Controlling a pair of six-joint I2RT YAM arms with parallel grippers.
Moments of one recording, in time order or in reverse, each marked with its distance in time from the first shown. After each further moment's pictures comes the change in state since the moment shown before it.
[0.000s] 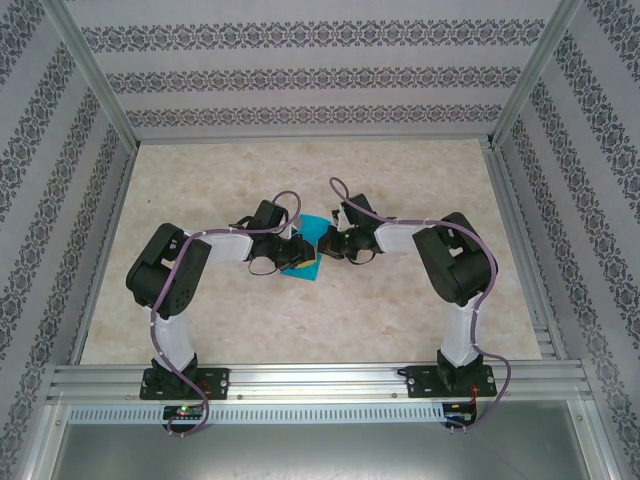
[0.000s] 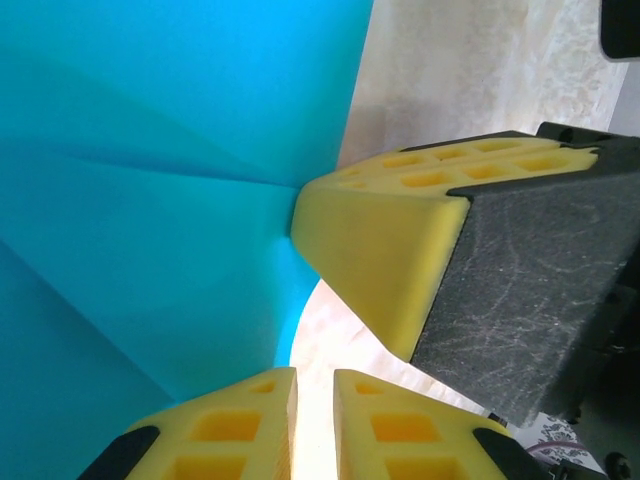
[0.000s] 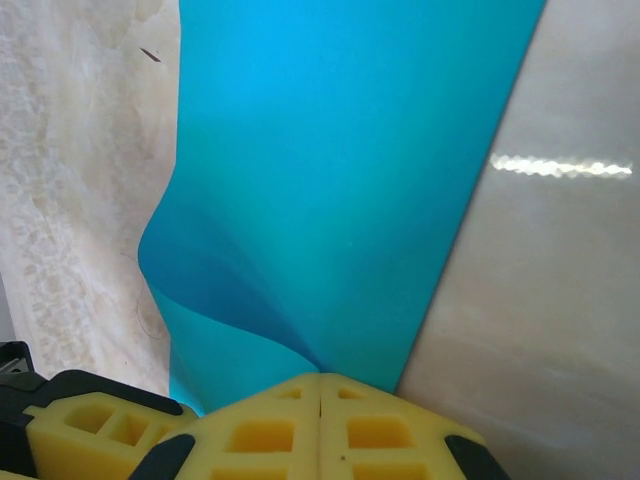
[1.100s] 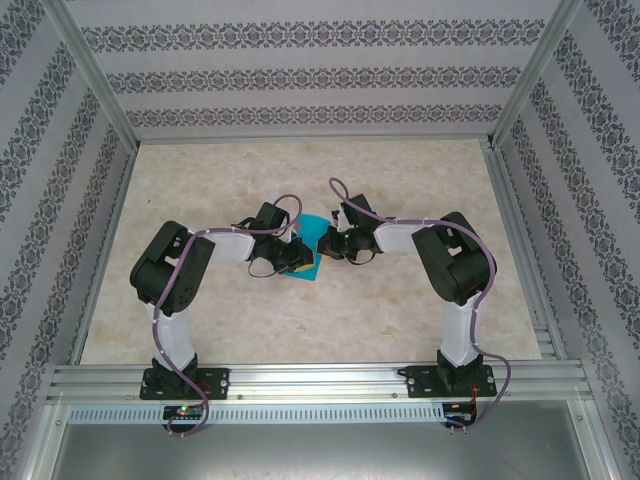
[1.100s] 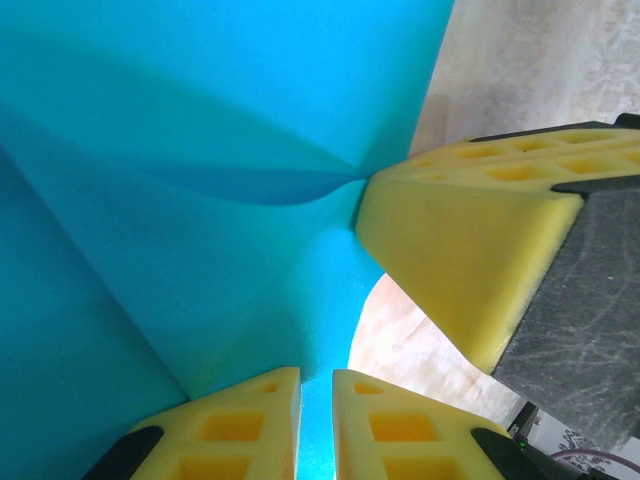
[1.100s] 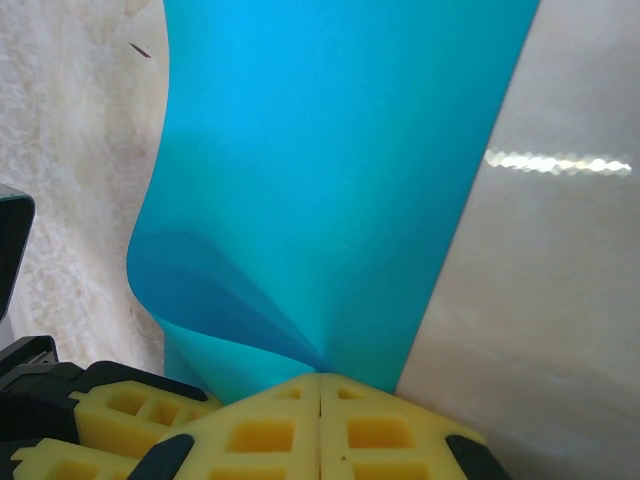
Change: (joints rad) left arm -0.001 0.030 0.011 -0.053 -0.022 0.026; right arm 0.000 0.007 0.000 -0.002 -0.003 0.000
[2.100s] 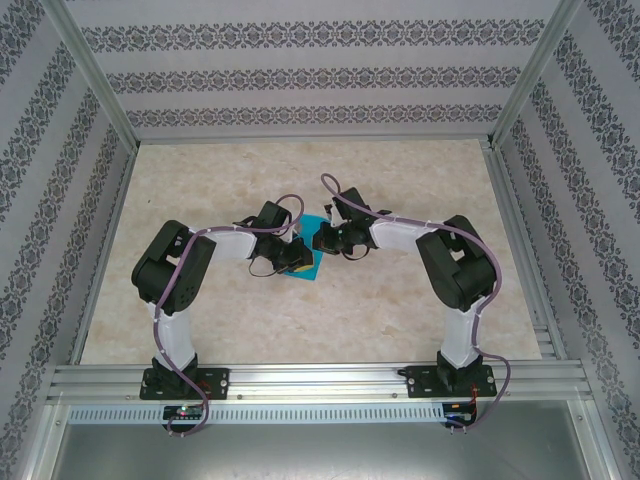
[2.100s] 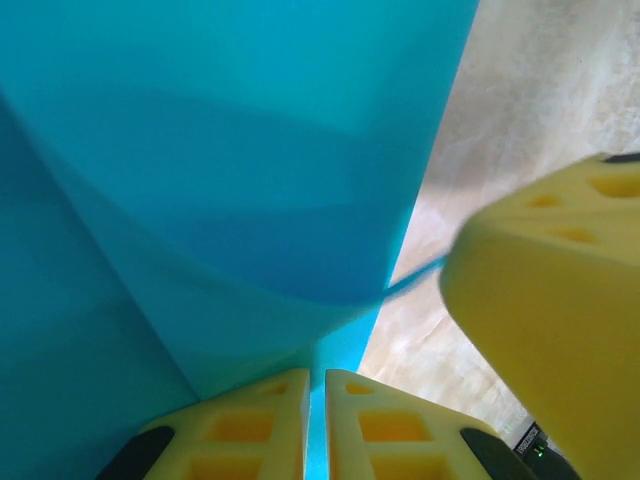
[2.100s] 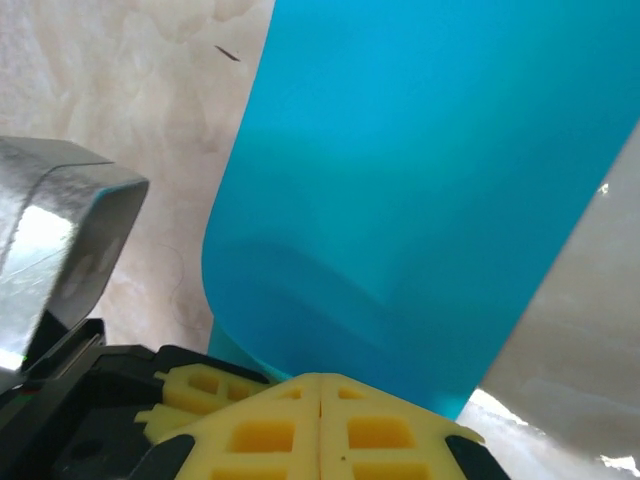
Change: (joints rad) left arm -0.006 0.010 0.029 -0.057 -0.024 0.028; right arm 0.042 -0.038 0.083 -0.132 0.077 -0.048
